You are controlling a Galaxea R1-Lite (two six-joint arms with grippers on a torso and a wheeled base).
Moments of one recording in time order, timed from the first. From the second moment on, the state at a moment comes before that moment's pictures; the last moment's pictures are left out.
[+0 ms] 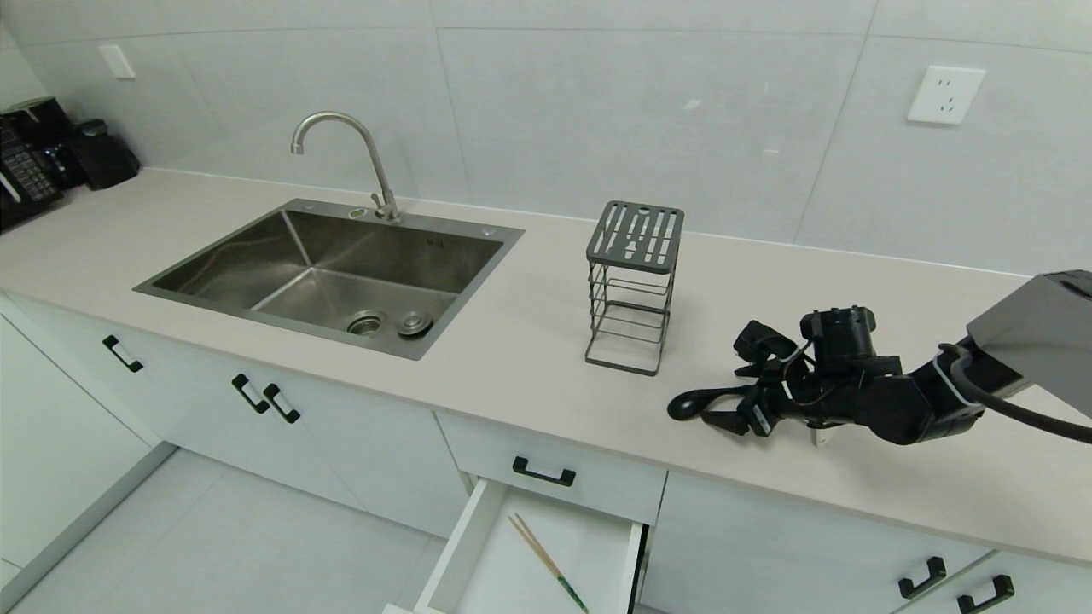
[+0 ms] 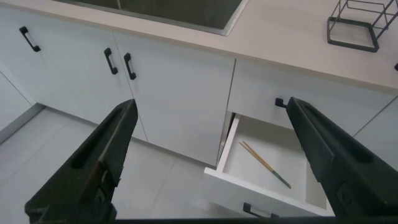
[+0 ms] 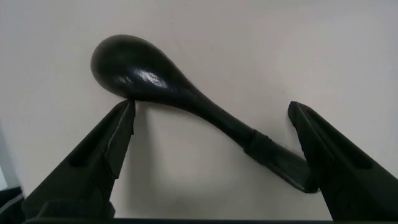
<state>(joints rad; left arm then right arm) 0.00 0.00 0.00 0.00 0.07 -0.05 0.21 2.24 -1.14 -0.53 0.39 -0.52</state>
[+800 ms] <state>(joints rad) 0.00 0.00 0.00 0.00 0.07 -0.05 0.27 2.25 -1.19 -0.51 0.38 -0.51</state>
